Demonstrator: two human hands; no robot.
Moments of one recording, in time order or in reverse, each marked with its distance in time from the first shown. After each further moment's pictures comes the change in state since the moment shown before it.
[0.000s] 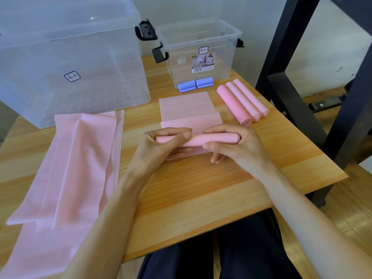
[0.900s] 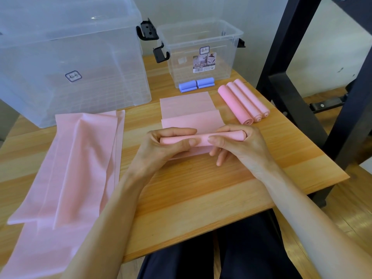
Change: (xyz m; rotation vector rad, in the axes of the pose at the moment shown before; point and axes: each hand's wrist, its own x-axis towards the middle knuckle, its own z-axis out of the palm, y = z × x) left_hand -0.001 0.000 -0.002 0.022 -0.082 0.045; right_hand -0.002 -0.004 -0.001 0.078 0.035 0.015
